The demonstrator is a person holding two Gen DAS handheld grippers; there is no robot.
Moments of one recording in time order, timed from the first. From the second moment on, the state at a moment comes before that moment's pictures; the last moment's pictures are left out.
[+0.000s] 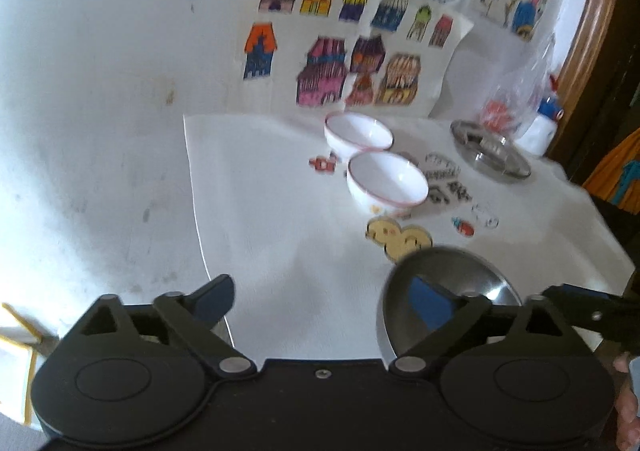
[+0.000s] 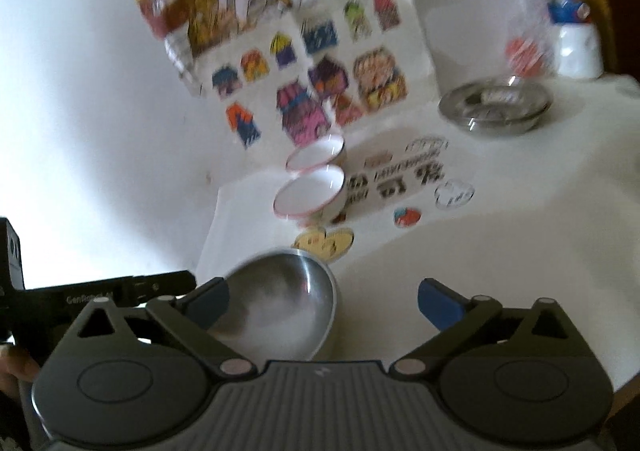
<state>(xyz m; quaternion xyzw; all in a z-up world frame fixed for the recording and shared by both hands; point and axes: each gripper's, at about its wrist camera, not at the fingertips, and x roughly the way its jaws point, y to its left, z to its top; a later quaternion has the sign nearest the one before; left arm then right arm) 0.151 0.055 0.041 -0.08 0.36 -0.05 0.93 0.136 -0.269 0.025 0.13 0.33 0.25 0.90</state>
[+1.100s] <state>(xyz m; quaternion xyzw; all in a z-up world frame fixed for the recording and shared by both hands) 0.263 0.087 0.039 -0.06 0.30 -0.03 0.95 0.240 -0.216 0.099 -0.06 0.20 0.16 0.96</state>
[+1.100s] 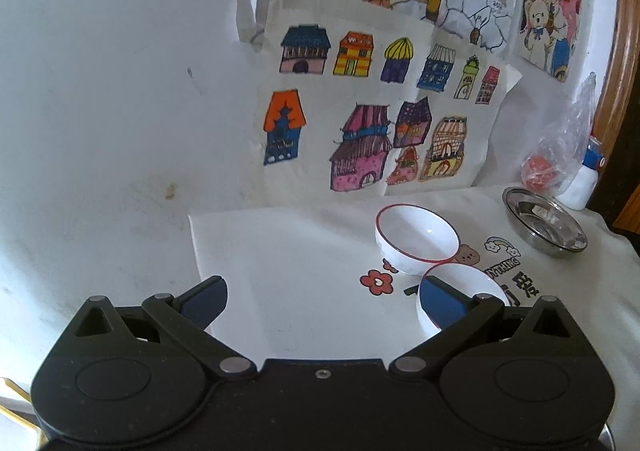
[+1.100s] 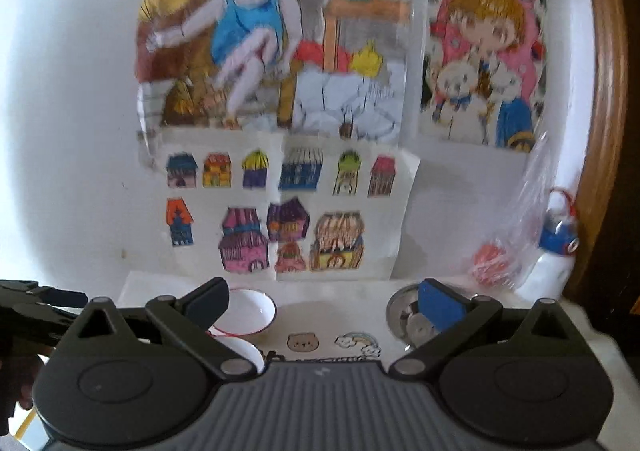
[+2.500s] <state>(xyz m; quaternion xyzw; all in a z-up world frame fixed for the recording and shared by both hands) 0.310 0.047 -0.003 -0.13 0.39 -0.09 0.91 0.300 -0.183 -0.014 -0.05 0.36 0.23 0.90</state>
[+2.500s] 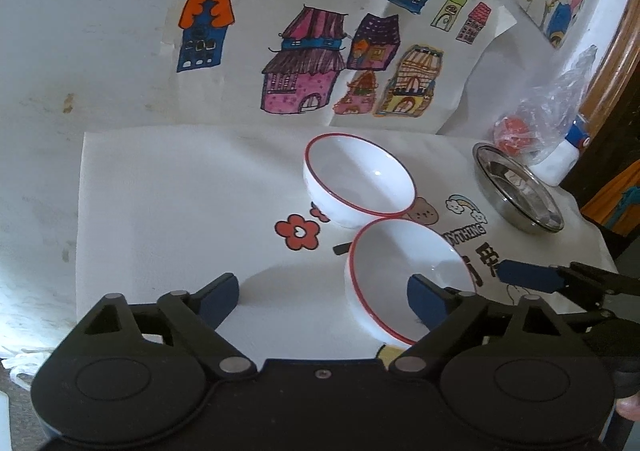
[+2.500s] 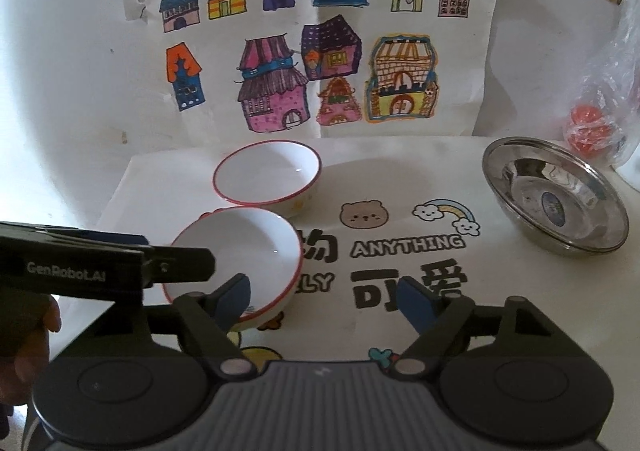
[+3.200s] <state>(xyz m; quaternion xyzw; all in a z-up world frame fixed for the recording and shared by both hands) 0.306 0.051 -0.009 -0.18 0.40 -0.13 0.89 0.297 -0.181 -0.018 0.01 0.38 0.29 0.88</state>
